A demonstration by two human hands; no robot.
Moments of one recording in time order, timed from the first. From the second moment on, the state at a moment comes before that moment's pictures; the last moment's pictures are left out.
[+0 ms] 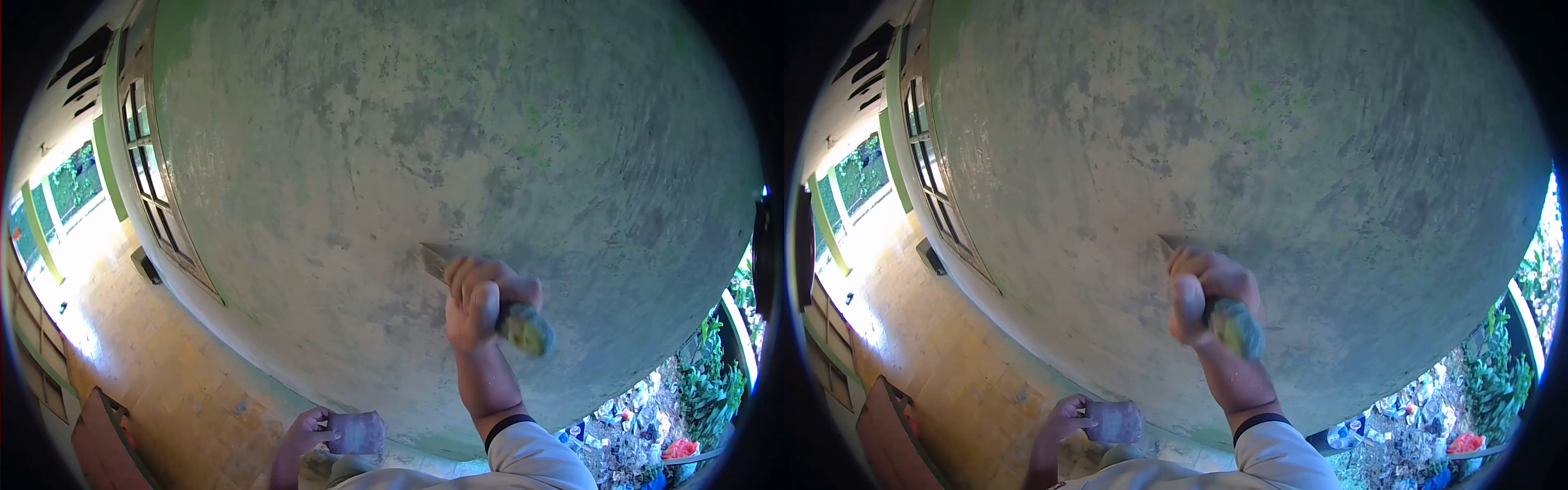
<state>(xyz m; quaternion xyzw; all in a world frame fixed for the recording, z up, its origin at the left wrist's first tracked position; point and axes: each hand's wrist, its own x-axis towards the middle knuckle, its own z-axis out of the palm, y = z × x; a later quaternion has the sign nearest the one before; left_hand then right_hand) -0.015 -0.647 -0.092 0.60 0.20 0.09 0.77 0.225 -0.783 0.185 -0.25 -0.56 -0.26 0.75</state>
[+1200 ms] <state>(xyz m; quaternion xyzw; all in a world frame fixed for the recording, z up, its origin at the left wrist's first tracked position) 0.122 -0.469 -0.030 0.61 -0.04 -0.01 0.80 0.208 -0.783 0.210 -0.17 -0.62 -0.39 0.66</state>
